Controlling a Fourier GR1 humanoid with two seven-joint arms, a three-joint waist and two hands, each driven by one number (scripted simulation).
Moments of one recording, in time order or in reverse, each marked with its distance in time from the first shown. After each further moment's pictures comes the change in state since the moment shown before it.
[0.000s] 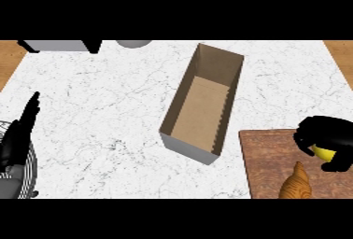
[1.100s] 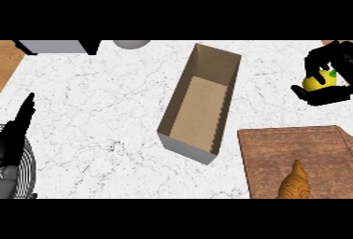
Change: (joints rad) left arm 0.002 -0.006 0.053 0.028 -0.012 -0.045 -0.022; right arm -0.203 0.101 -0.411 -0.093 -0.319 0.157 0.360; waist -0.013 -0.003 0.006
